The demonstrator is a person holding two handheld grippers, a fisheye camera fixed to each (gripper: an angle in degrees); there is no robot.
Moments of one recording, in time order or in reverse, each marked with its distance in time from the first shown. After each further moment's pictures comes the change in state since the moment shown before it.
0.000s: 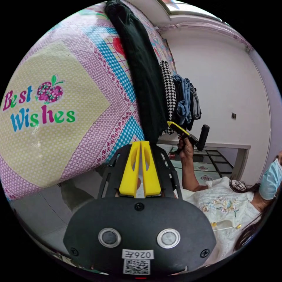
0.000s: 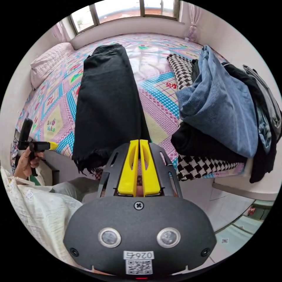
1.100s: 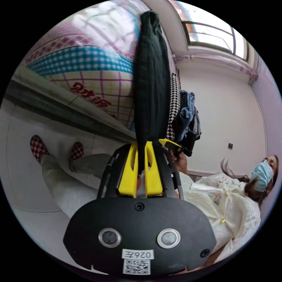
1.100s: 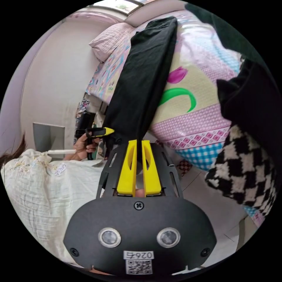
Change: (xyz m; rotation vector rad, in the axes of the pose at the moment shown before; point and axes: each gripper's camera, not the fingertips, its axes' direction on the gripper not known) left arm -0.008 0.155 0.055 0.307 0.116 -0.251; right arm 0.200 0.044 -0.038 -0.247 -0.754 -0.331
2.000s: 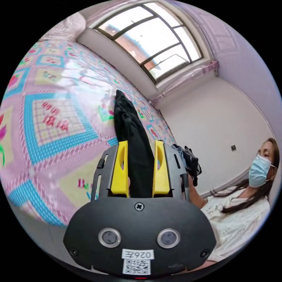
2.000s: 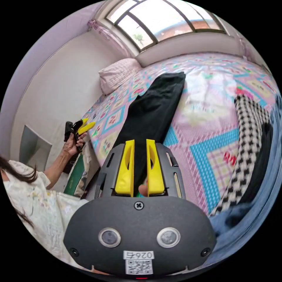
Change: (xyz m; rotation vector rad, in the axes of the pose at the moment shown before) left arm 0.144 -0.199 -0.221 0.432 -0.123 0.433; right arm -0.053 -0.084 -0.086 0.375 0.134 -0.143
